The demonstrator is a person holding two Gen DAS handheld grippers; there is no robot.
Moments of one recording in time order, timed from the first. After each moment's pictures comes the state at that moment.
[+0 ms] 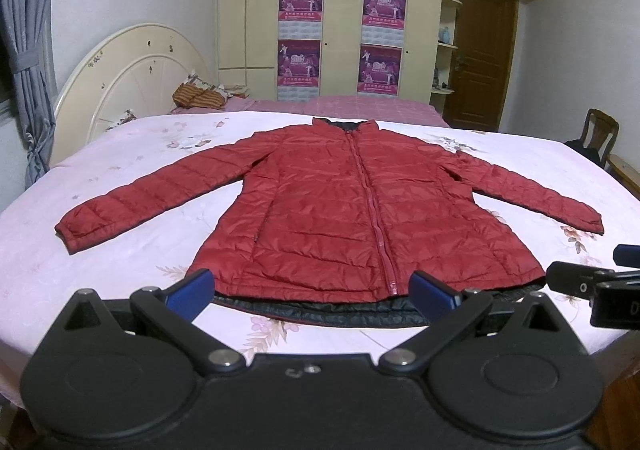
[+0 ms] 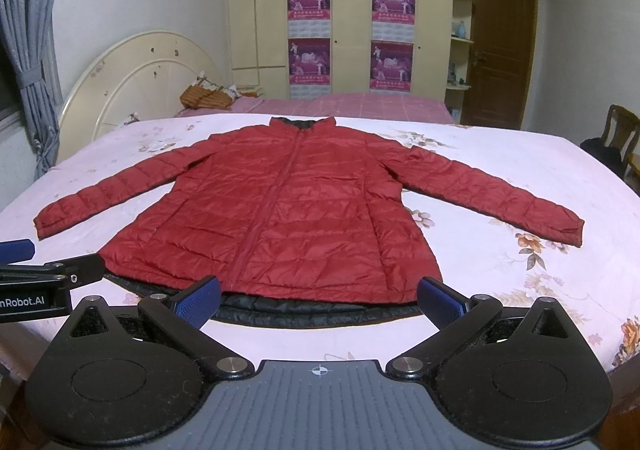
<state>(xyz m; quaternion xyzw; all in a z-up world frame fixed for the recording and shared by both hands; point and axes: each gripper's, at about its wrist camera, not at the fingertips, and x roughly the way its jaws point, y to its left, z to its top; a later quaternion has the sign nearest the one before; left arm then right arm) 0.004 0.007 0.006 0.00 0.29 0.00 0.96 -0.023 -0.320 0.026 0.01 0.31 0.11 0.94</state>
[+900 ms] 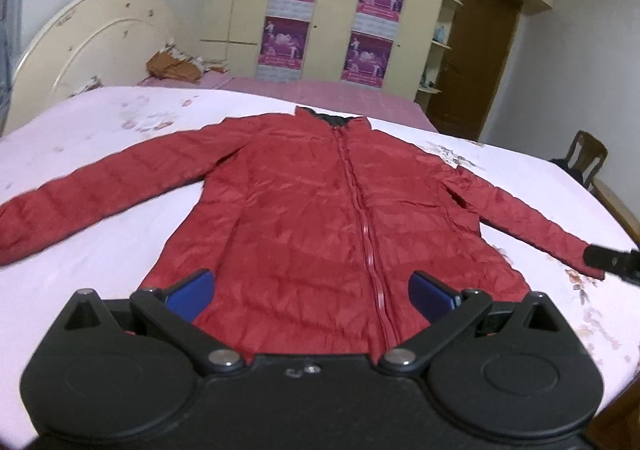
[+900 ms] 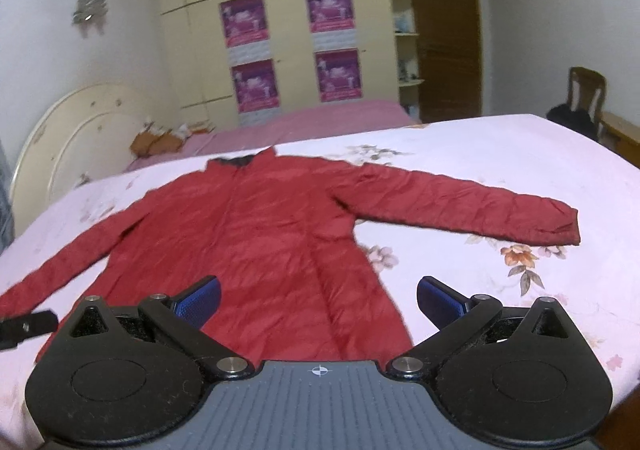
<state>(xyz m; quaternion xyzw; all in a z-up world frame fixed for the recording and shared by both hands) 0.136 0.020 -0.024 -0.06 0.32 -0.05 0.94 0.092 -0.376 0.009 0.10 0.29 0.03 0.95</state>
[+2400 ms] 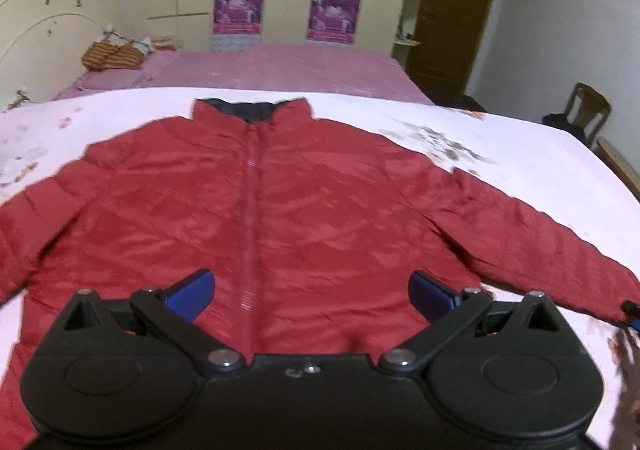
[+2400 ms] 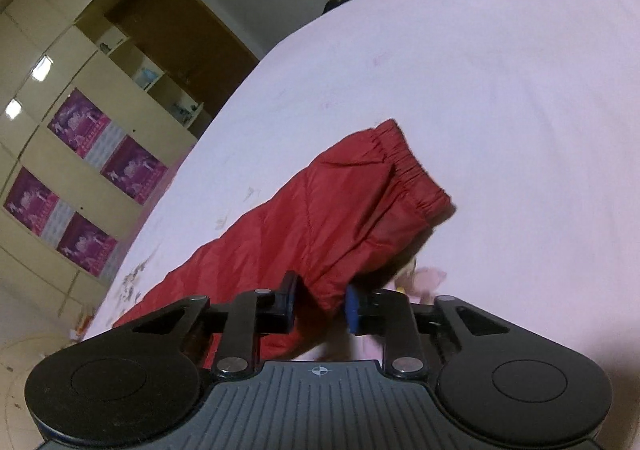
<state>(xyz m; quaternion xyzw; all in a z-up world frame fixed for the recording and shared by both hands) 0.366 -0.099 -0.056 -0.03 0.38 -0.07 0.92 0.232 -0.662 -0.126 0.42 0.26 -0.22 0.84</state>
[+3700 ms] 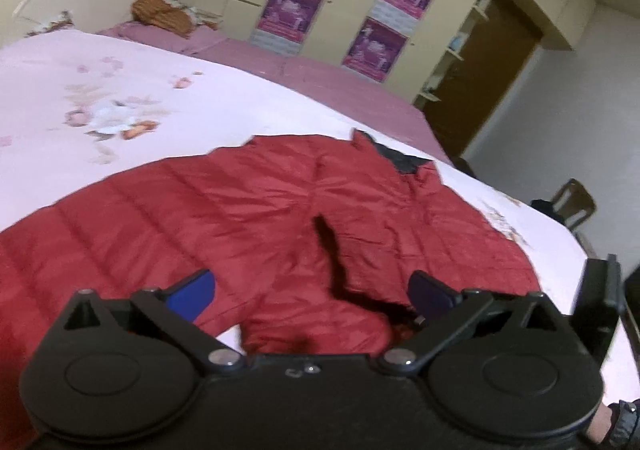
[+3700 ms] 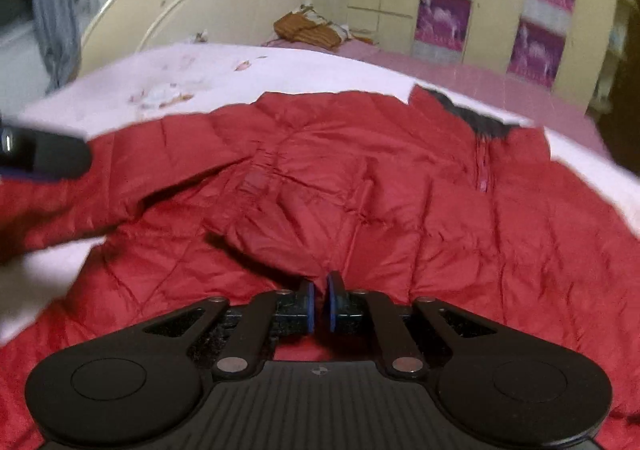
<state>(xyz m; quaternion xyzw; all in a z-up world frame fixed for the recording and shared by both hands) 0.401 0.159 -0.082 -0.18 0.36 -0.10 0.91 0.331 -0.075 -0.108 -0.11 0.35 0.26 0.89</state>
